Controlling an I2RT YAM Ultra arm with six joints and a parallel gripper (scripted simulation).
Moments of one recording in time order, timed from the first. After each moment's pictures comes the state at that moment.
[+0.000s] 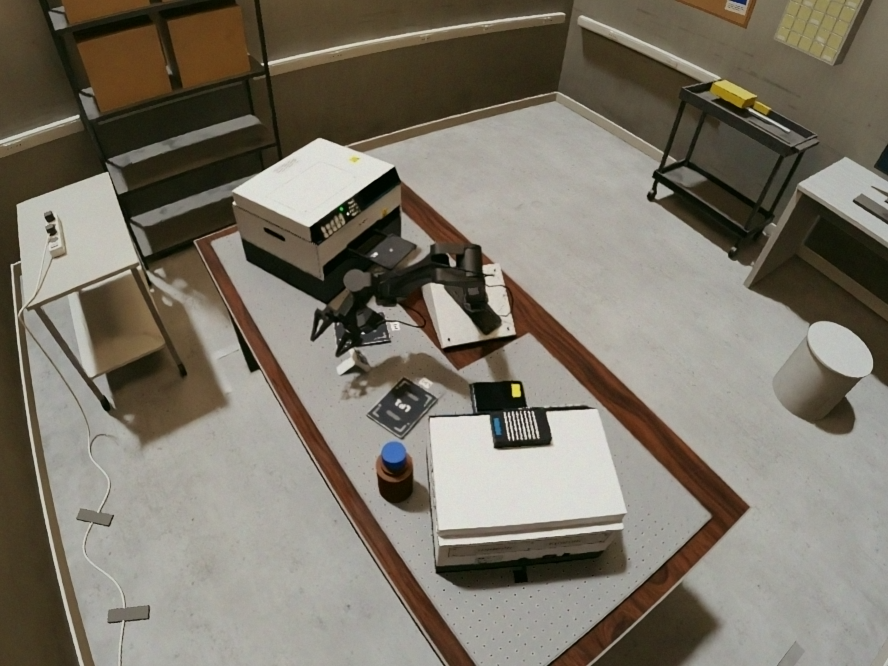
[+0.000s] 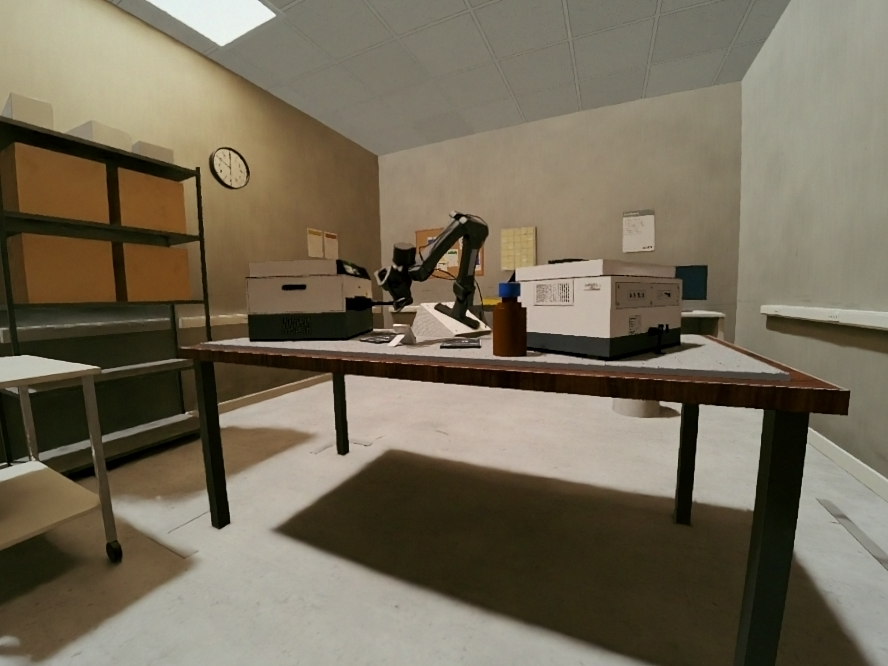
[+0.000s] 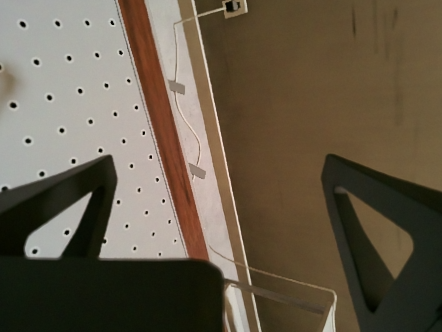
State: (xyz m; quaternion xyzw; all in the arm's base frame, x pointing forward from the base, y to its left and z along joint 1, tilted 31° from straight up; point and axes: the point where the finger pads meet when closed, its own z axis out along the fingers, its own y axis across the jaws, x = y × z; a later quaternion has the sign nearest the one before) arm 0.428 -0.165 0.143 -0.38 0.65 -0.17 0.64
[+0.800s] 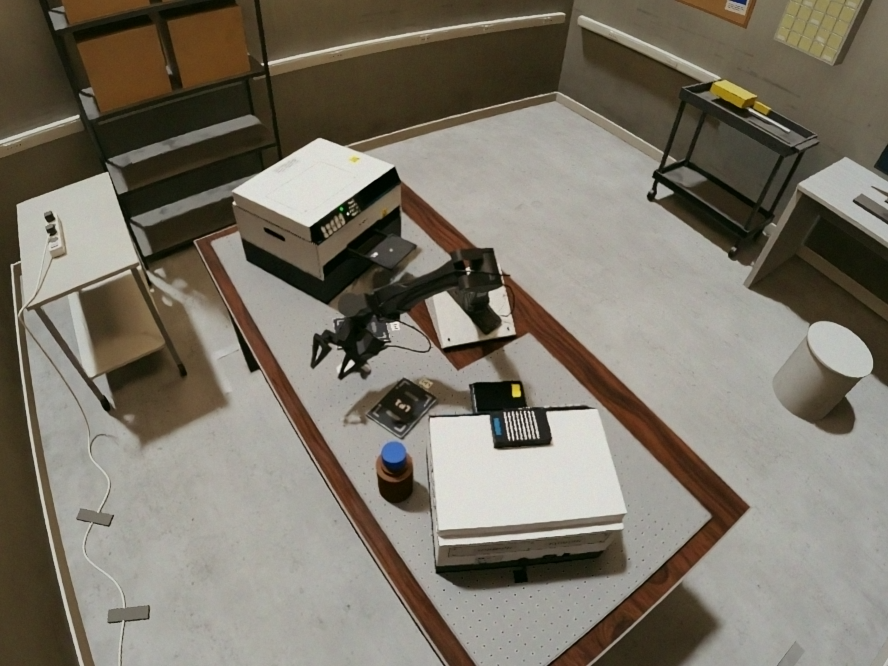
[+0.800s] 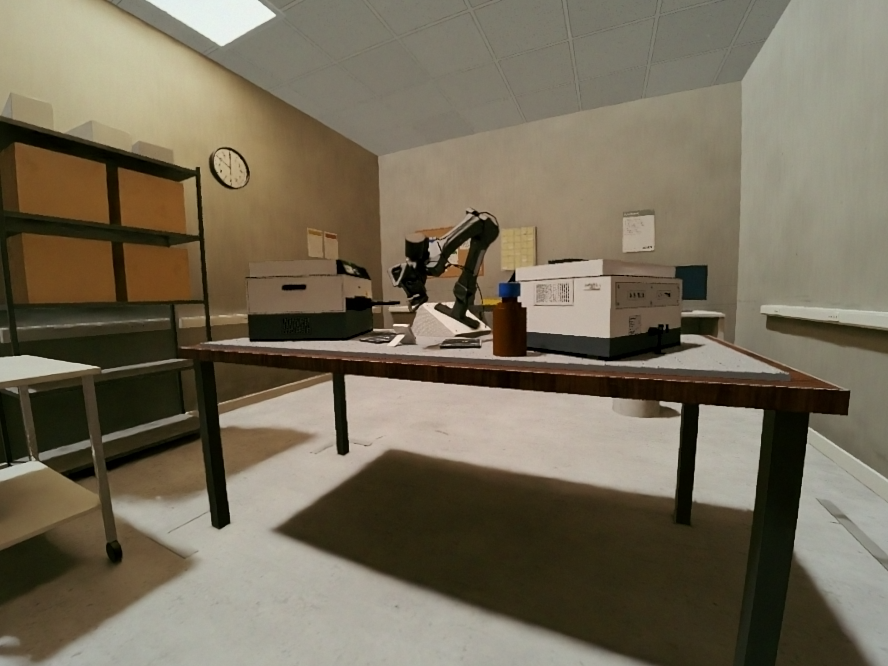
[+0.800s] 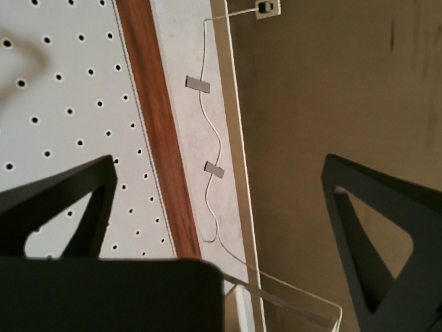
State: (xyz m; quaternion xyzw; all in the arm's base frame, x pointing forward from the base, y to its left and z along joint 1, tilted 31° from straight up) arm 0.469 -0.109 0.183 -0.41 0.67 -0.15 0.59
